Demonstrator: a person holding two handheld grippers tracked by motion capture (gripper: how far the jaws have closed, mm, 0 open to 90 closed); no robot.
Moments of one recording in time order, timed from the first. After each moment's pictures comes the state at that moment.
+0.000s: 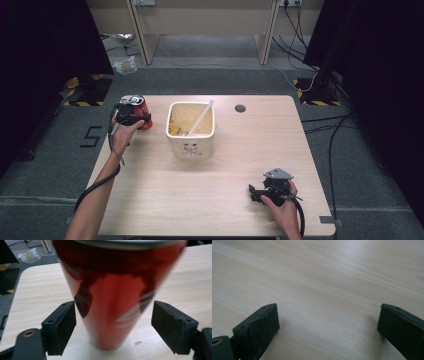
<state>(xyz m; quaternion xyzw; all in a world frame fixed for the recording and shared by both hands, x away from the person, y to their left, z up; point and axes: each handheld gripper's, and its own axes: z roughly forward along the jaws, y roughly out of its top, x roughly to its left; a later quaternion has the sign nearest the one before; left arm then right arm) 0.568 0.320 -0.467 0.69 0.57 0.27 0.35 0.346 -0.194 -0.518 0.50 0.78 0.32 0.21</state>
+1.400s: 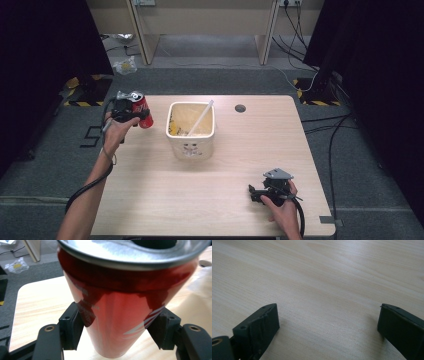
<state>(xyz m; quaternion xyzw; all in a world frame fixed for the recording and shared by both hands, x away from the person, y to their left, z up) 0.540 0.314 -0.413 0.72 0.52 0.25 0.38 0.346 -0.193 -0.518 0.50 0.78 0.32 0.21</state>
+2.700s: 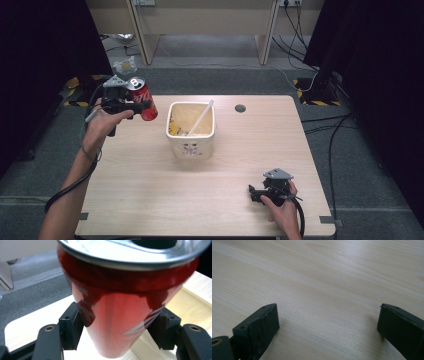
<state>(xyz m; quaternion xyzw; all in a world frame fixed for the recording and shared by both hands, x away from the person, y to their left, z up) 0.491 0.292 -0.314 0.77 0.41 0.22 0.43 0.346 -0.193 -0.518 0.50 0.78 0.32 0.21</state>
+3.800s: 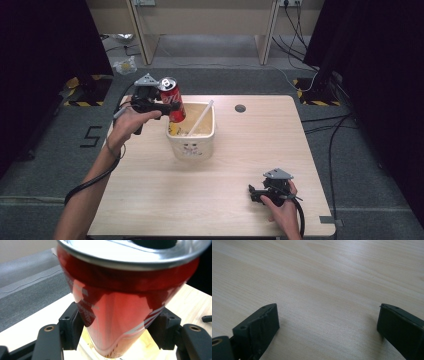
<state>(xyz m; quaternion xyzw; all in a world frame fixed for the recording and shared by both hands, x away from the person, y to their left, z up) 0.496 0.213 -0.312 0.80 0.35 0.18 0.46 0.345 -0.193 -0.518 0.50 0.78 0.32 0.21</state>
